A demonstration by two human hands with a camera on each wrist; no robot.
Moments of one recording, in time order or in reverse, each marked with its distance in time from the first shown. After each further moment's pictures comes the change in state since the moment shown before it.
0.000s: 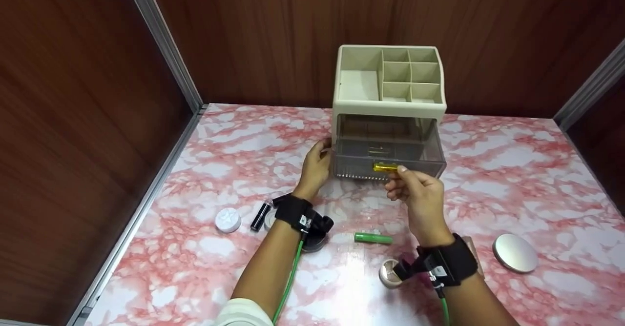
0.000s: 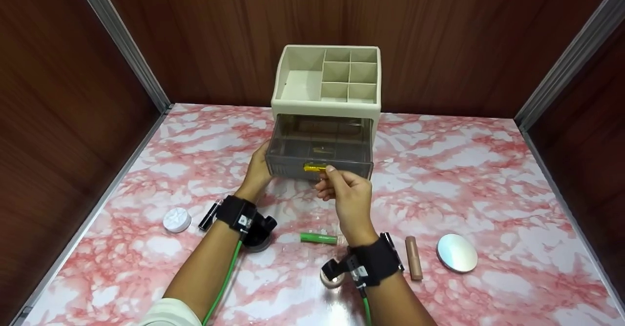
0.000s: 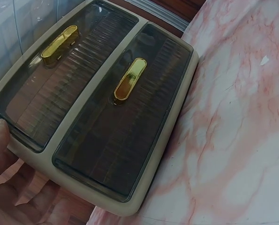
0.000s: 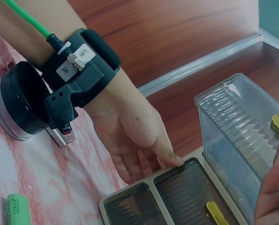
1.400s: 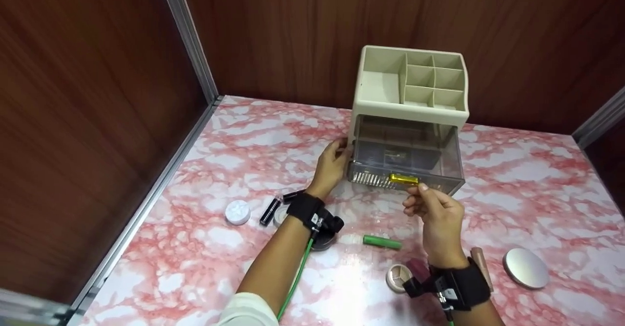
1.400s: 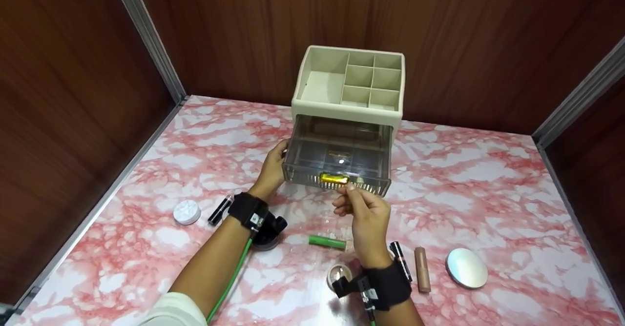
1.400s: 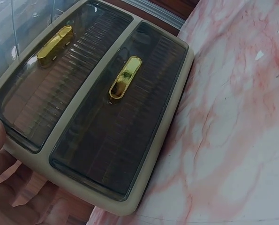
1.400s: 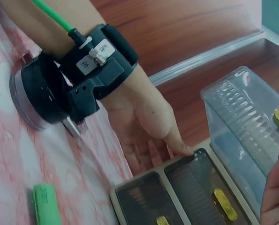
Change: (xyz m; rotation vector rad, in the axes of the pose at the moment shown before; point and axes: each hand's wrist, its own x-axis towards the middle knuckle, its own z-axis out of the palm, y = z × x) left_hand 0.013 -0.036 0.005 0.039 0.068 -0.017; right_hand -0.019 0.007 -0.008 0.027 -0.015 -0.074
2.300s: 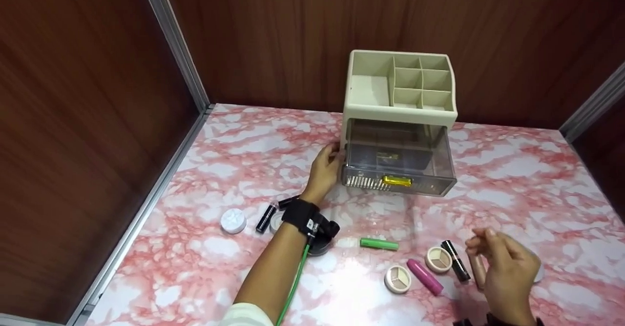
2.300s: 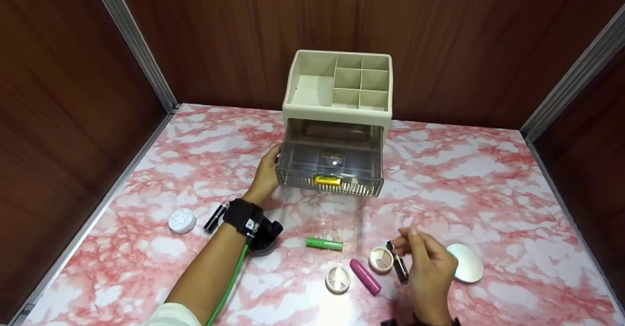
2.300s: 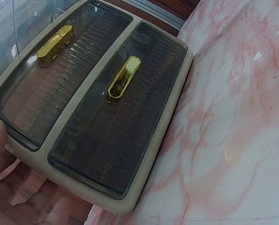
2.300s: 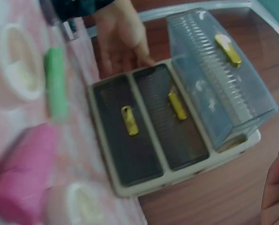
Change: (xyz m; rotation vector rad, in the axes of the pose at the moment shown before) left_hand -0.001 -0.002 0.002 -0.017 -0.025 -0.020; right_hand -0.052 -0.032 -0.094 -0.139 0.194 -0.195
